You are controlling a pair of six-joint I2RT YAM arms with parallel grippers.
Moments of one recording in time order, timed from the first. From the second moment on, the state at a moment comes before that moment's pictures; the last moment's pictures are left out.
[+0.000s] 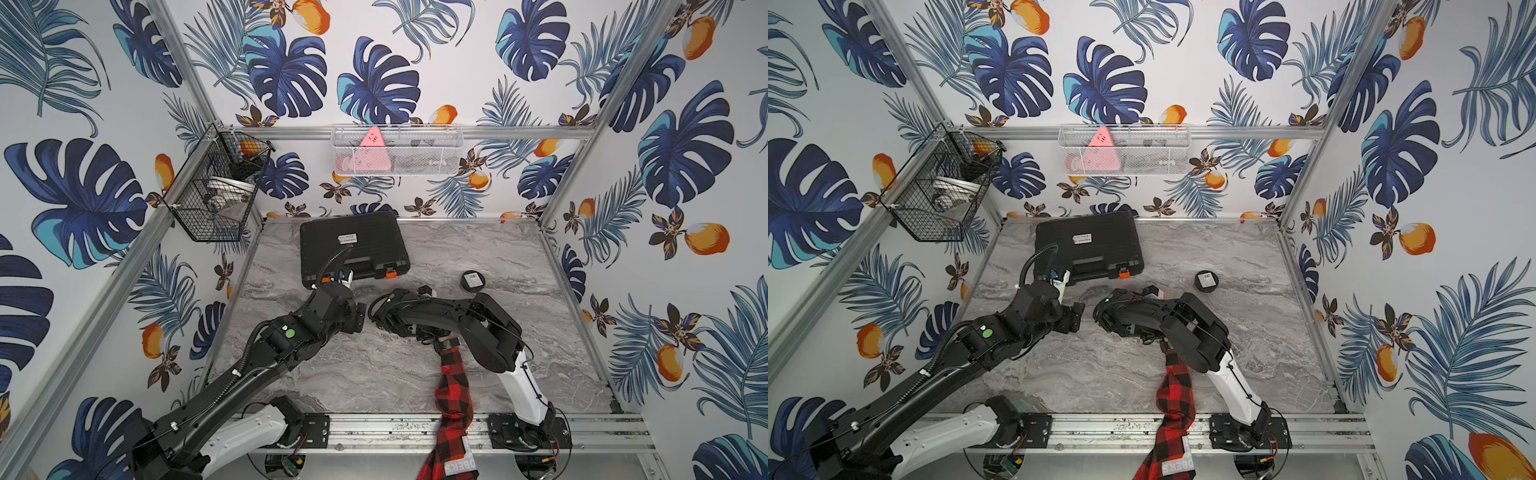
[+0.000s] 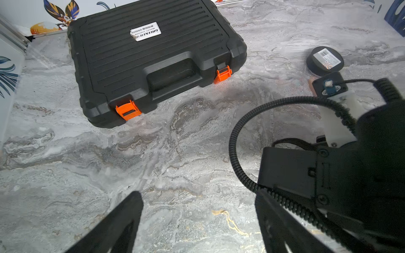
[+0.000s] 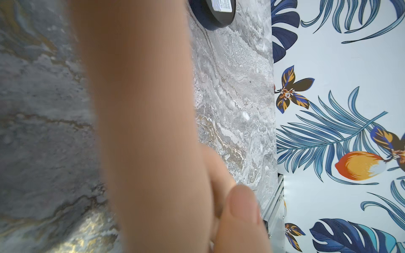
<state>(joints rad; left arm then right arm) -0.64 0.96 0.91 -0.70 -0.34 -0.32 0.98 2.24 1.63 -1.57 0.76 1.19</state>
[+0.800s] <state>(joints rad) -0.64 0.94 0.91 -0.75 -0.41 -0.31 1.07 2.37 1.91 -1.61 0.67 1.07</state>
